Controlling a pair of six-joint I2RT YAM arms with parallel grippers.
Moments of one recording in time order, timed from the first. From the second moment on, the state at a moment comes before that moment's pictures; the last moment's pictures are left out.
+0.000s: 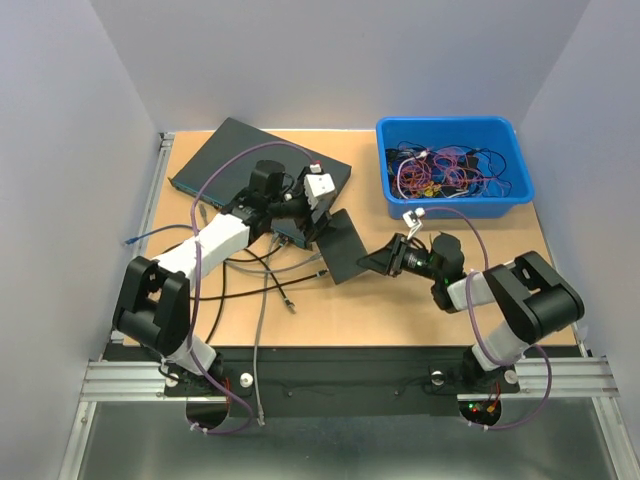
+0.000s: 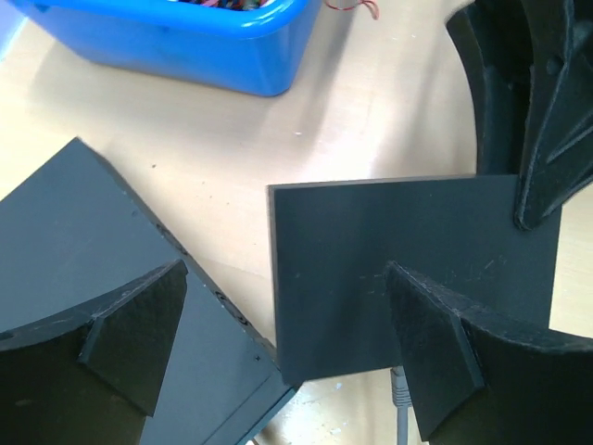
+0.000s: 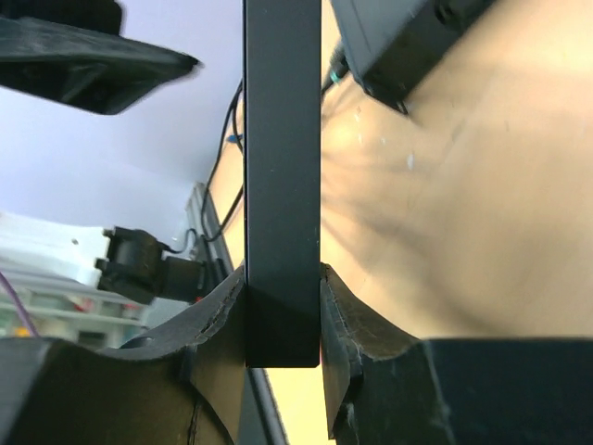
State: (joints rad) left arm -0.48 1.52 1.06 -0.03 0.66 0.46; right arm 0.39 1.59 0.32 1.18 -0.73 0.94
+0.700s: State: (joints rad) left arm -0.47 1.61 1.30 -0.54 0.91 0.79; right arm 0.38 1.35 0.39 0.92 -0.81 0.54
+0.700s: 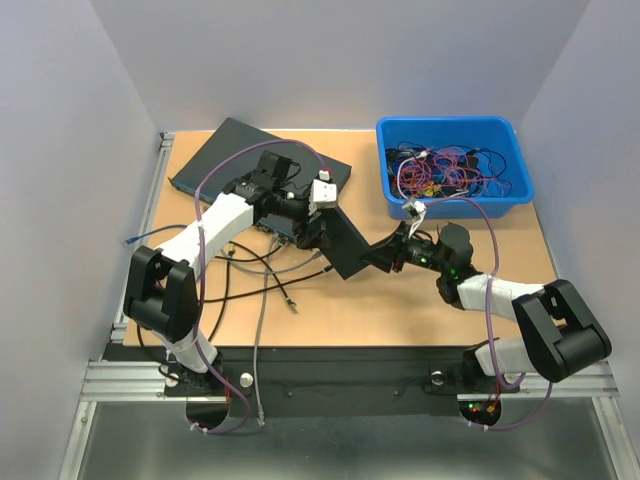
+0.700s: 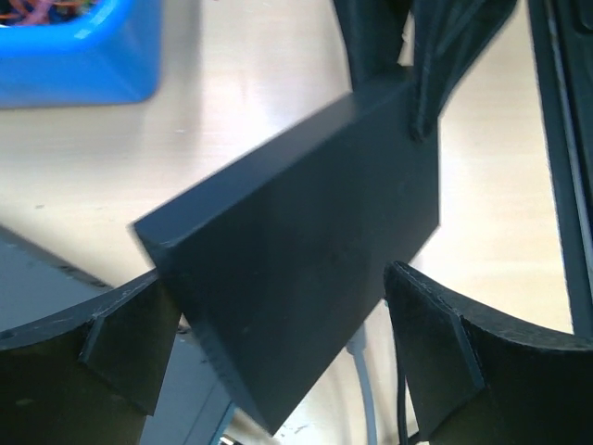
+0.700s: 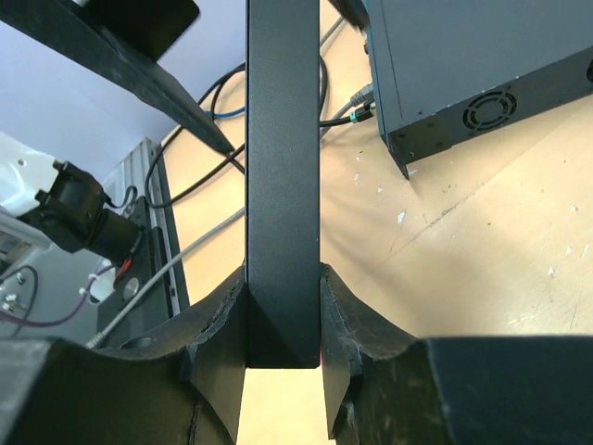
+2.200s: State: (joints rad) left arm -0.45 1.69 1.32 -0.74 1.07 0.88; right arm 0.37 1.35 0.47 0.88 -0.92 0.37
